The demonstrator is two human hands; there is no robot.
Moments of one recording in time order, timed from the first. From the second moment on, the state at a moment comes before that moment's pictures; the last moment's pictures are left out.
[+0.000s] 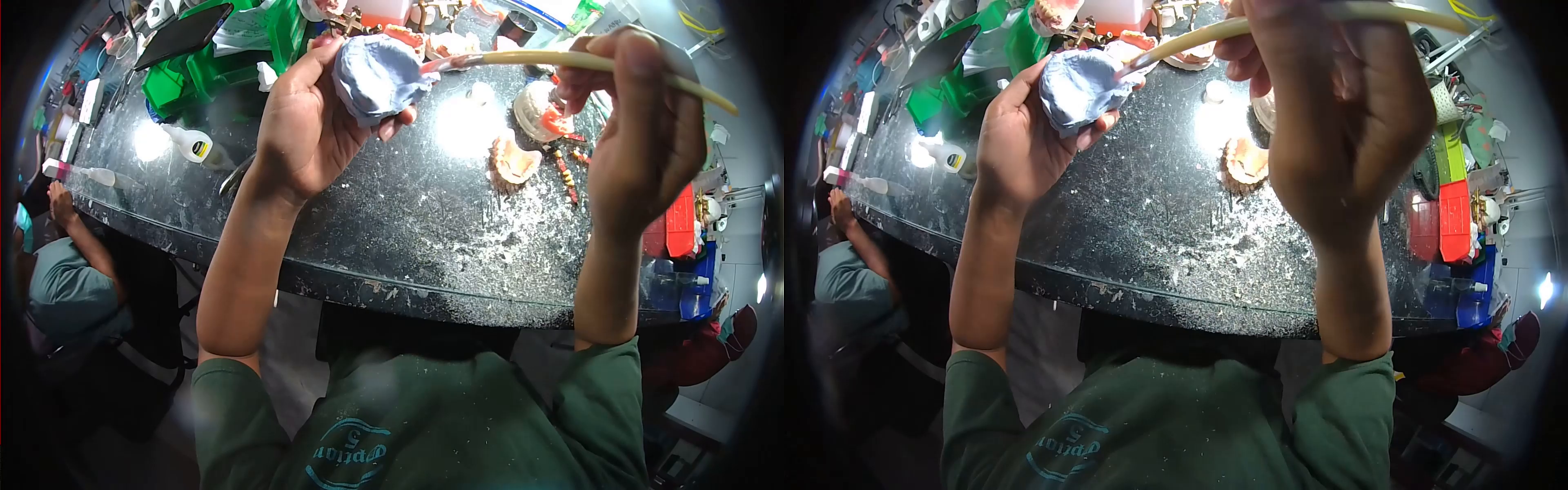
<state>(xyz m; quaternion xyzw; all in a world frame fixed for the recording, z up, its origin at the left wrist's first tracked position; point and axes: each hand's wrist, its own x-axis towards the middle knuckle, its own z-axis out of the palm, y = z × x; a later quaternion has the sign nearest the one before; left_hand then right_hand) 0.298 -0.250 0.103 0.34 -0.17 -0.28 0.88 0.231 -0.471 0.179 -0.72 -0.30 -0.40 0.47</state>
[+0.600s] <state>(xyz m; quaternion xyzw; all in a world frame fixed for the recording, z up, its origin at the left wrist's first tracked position) 0.284 -0.265 0.123 0.40 -0.07 -0.36 0.84 0.232 -0.471 0.181 -0.76 -0.35 -0.36 0.41</state>
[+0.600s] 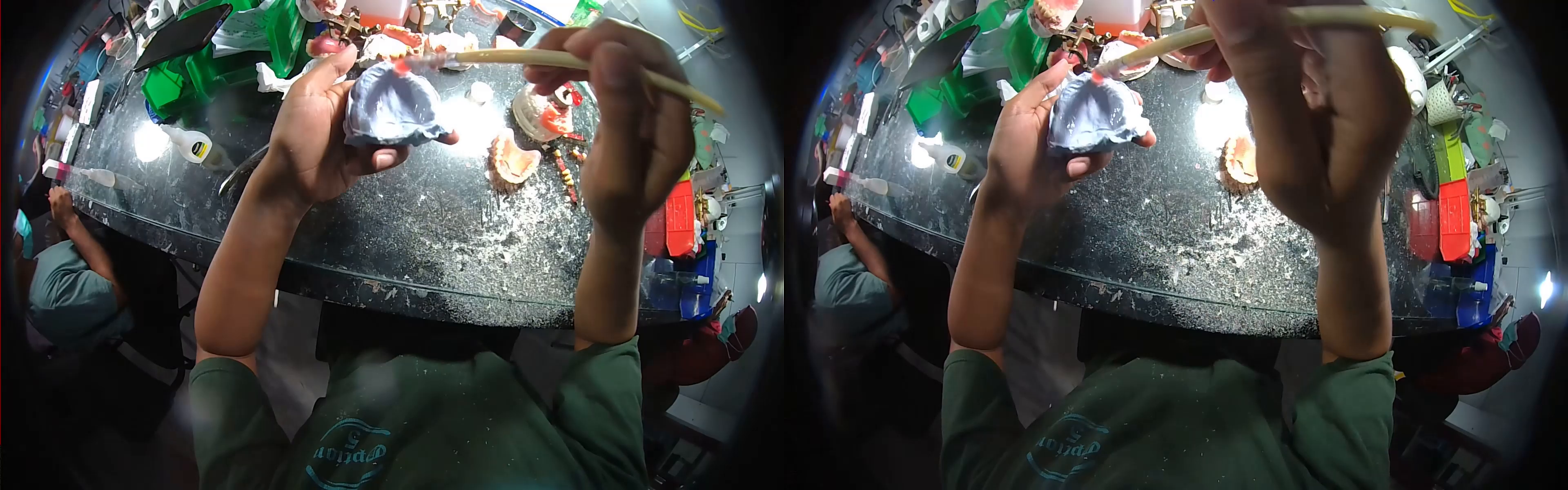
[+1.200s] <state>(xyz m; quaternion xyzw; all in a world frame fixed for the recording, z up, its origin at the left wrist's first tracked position) 0.290 -0.261 0.106 0.40 -0.17 -0.22 0.87 0.217 -0.462 0.185 -0.76 -0.28 -0.41 0.42</state>
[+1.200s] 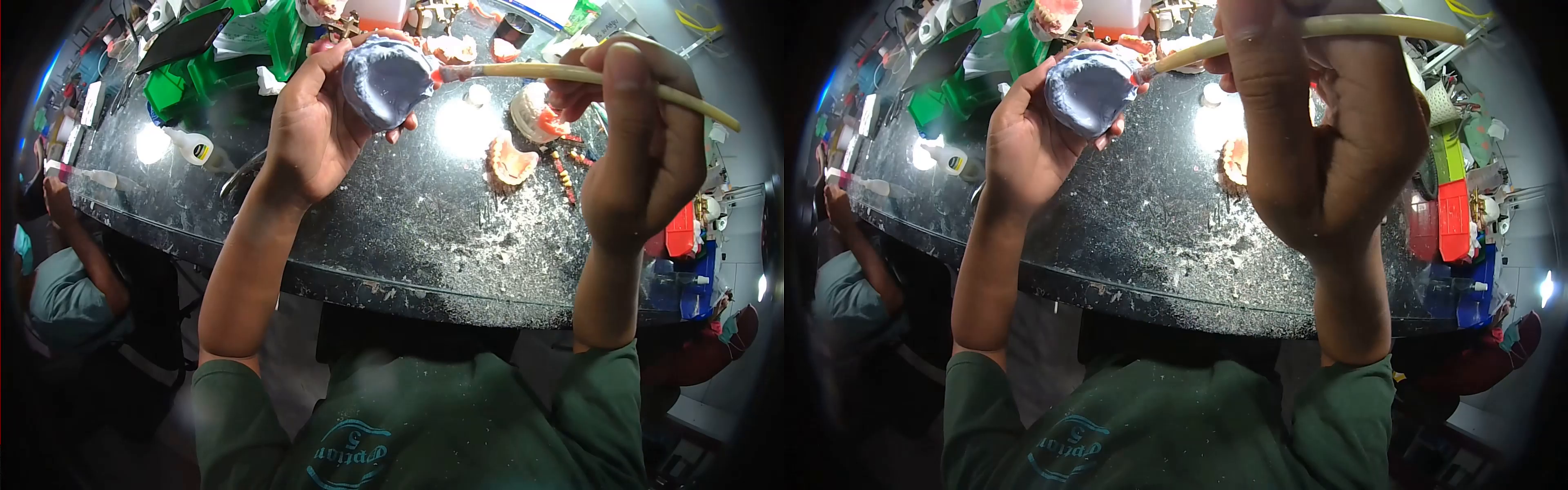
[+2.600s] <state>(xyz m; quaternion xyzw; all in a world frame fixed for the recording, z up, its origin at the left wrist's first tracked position) 0.302 -0.258 0.097 0.48 -0.12 -0.16 0.85 0.325 -0.450 0.161 -0.85 -0.27 -0.34 0.31</state>
